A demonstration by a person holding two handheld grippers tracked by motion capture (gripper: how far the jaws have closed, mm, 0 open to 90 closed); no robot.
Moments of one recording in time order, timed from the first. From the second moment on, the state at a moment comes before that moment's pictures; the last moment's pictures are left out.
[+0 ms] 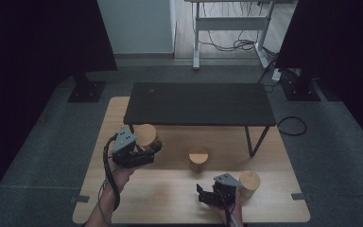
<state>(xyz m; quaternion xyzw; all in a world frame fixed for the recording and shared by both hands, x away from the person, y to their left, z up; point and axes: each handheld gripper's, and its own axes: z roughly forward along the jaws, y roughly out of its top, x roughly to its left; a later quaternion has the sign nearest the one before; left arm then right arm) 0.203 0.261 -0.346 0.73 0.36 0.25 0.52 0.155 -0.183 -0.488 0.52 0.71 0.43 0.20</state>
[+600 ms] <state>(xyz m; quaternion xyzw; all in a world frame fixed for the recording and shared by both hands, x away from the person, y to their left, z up) 0.209 0.258 -0.340 0.73 0.36 0.26 0.53 0.154 -0.184 -0.489 0.51 0.71 0.44 0.20</state>
